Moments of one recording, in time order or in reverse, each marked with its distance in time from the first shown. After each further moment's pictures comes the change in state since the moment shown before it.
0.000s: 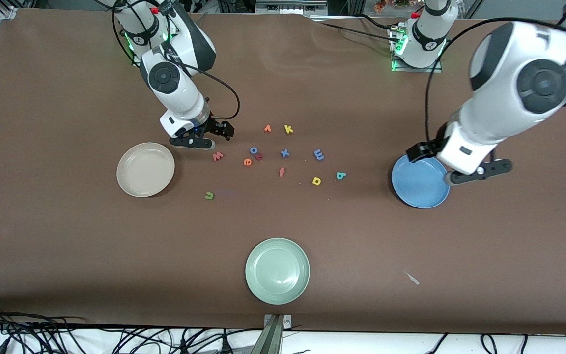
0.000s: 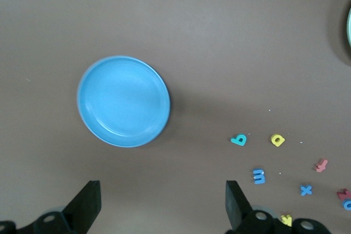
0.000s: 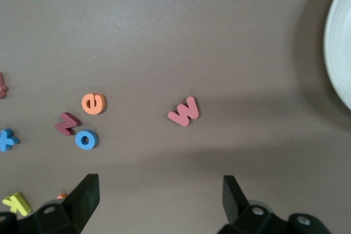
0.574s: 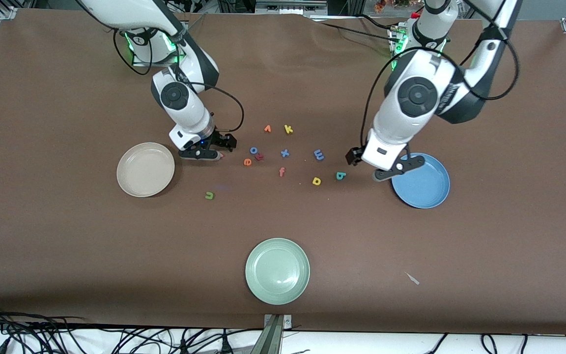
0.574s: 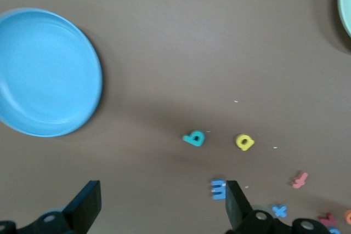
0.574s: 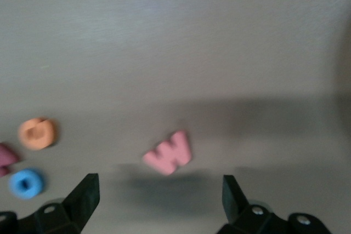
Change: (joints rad) left arm -0.152 0.031 -0.042 -0.273 0.000 0.392 -0.270; right arm 0.006 0.200 -0.048 -0.009 -0.126 0.234 0.001
